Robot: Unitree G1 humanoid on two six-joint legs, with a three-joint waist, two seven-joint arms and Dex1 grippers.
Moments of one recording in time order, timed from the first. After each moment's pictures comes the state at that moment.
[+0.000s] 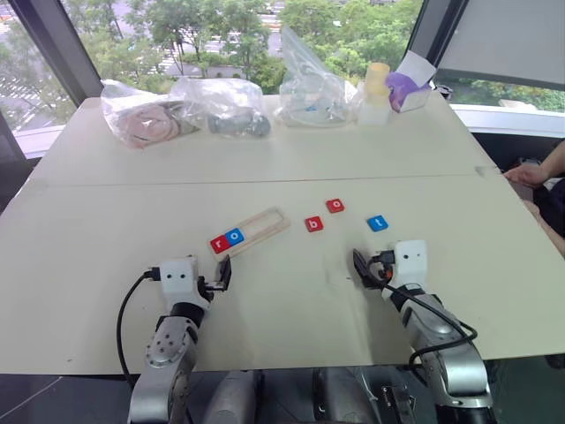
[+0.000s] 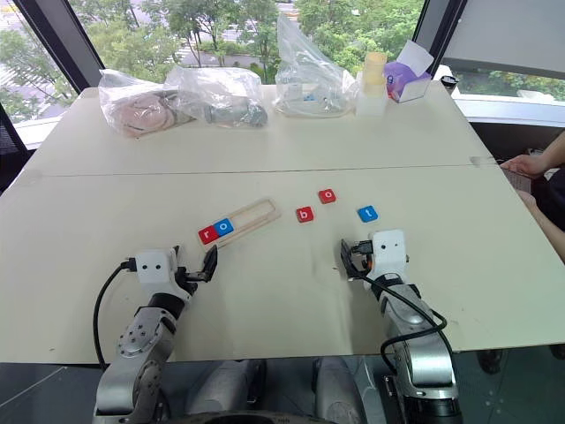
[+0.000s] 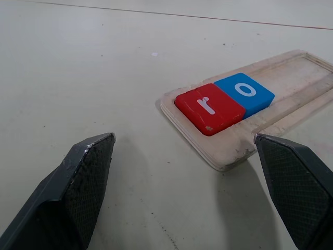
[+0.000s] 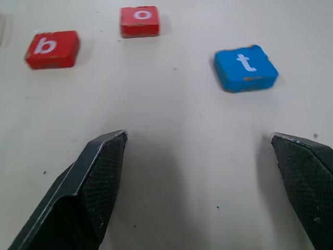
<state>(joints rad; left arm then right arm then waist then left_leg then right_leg) 0.22 0.05 0.02 -0.38 -0.14 0.27 -0.09 0.07 -0.26 -0.03 -0.36 0.11 0.49 0.17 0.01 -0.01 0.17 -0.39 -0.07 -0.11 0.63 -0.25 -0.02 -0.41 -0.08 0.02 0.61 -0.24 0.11</state>
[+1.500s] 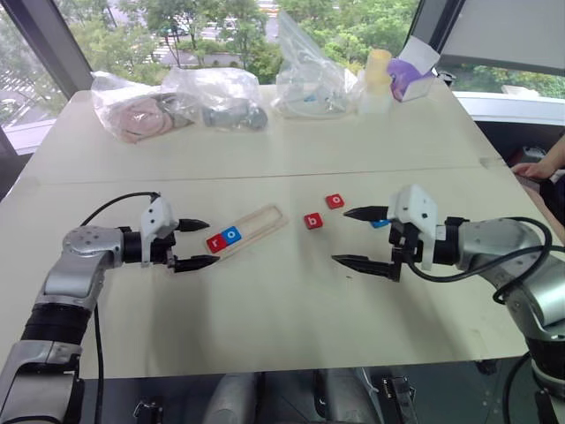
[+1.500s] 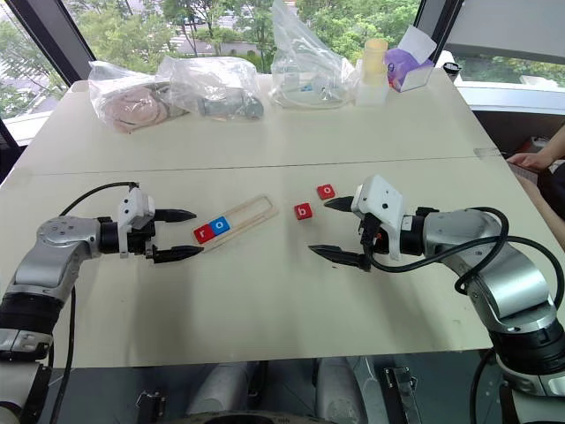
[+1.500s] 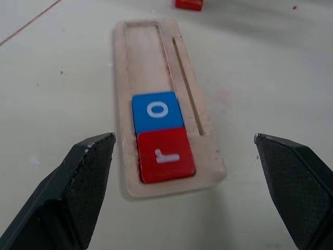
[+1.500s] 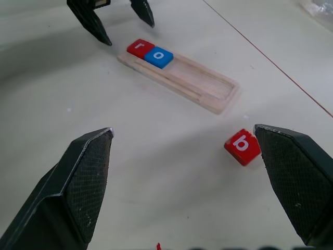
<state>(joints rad) -0.40 0.76 -0.02 0.30 -0.32 0.14 -1.27 -0.33 -0.84 -0.03 -0.49 0.53 0.67 0.93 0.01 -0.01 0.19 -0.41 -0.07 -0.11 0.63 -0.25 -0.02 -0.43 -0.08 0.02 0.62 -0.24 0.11</state>
